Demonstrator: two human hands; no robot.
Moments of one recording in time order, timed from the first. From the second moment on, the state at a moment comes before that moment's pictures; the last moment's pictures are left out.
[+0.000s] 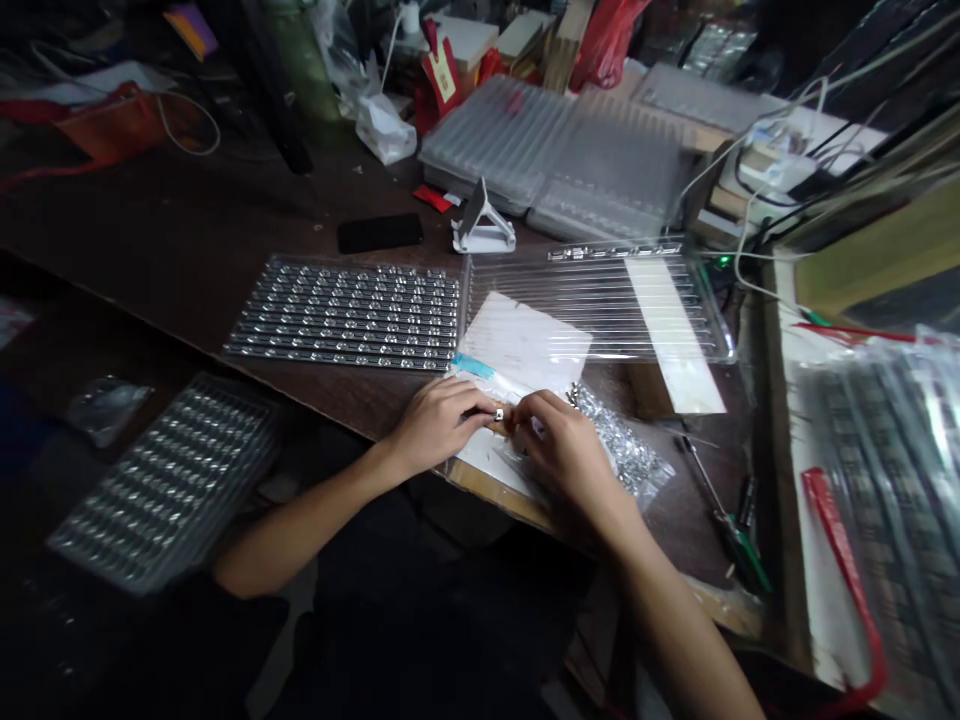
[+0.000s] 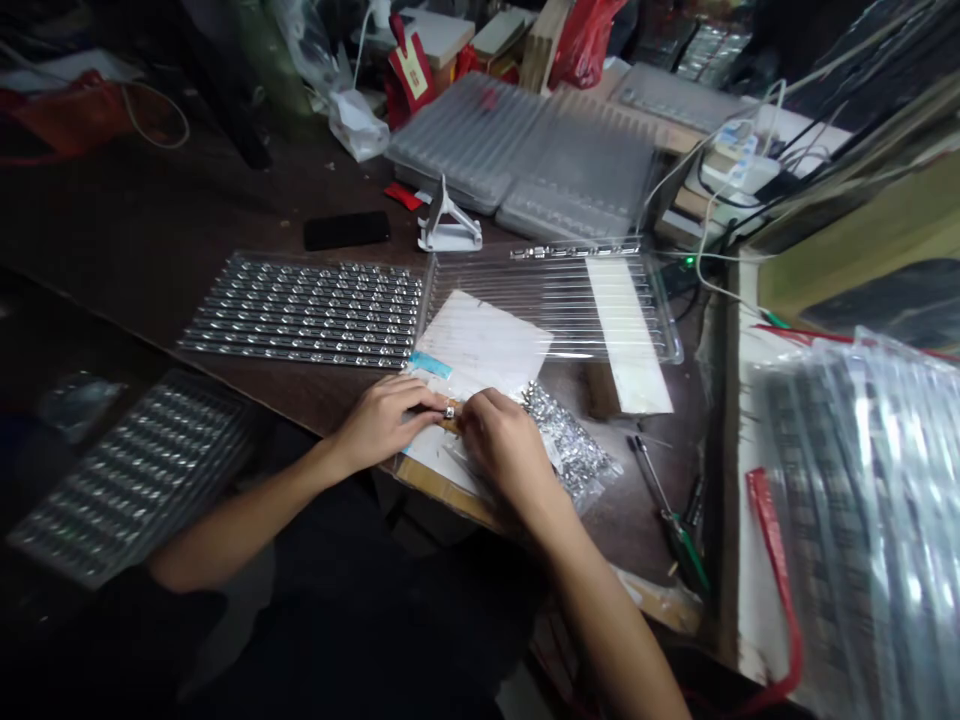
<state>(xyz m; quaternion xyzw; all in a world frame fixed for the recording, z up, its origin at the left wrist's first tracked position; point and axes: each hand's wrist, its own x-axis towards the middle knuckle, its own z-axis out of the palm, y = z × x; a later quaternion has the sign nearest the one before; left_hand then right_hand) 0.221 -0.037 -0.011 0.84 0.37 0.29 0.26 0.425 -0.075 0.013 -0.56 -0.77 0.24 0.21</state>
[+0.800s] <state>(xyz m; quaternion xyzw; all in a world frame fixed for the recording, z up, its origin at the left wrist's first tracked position) 0.245 -0.050 -0.005 0.81 0.42 0.33 0.24 0.455 -0.077 0.022 -0.57 -0.77 0.23 0.15</state>
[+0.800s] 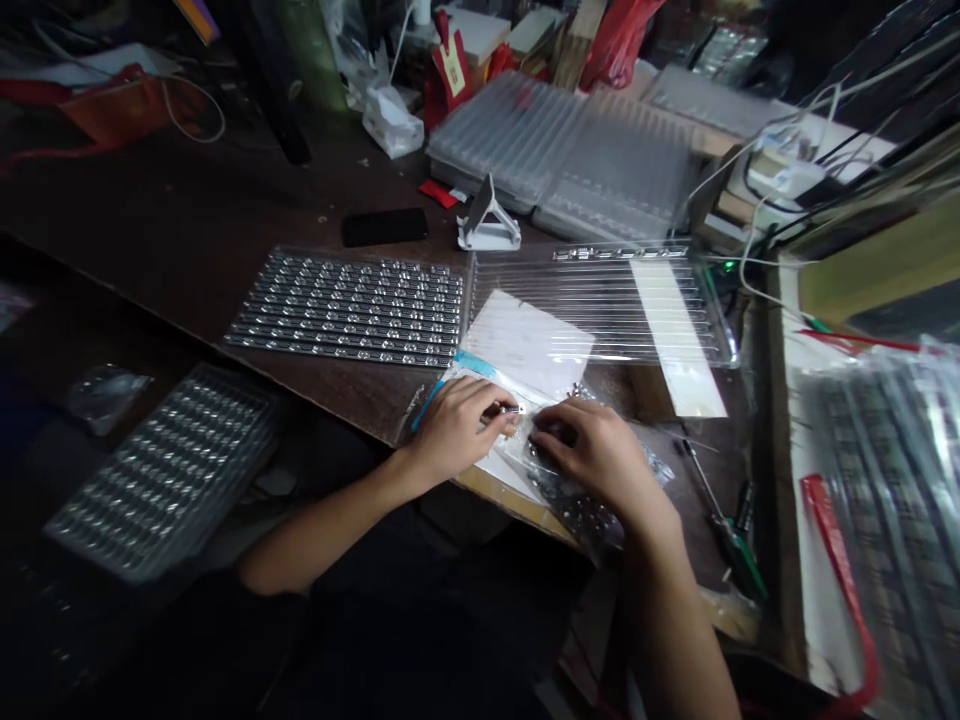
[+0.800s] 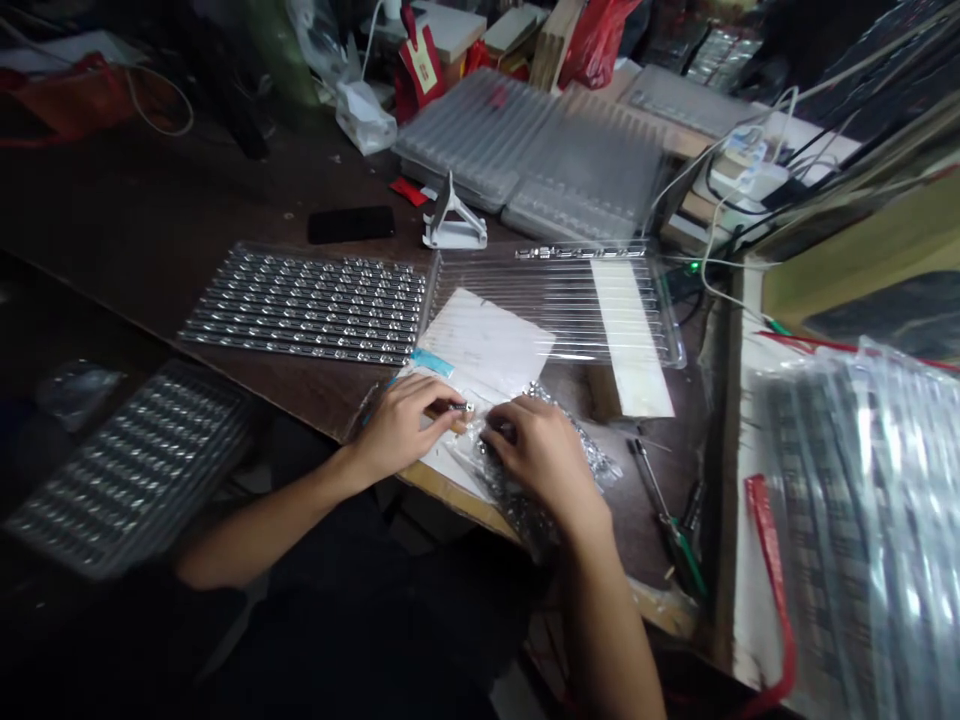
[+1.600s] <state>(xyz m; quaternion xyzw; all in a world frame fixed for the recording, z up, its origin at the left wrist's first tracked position) 0.242 -0.053 -0.008 0.79 0.42 0.37 0.25 0.444 -0.074 0.007 -0.57 -0.73 0.21 0.32</state>
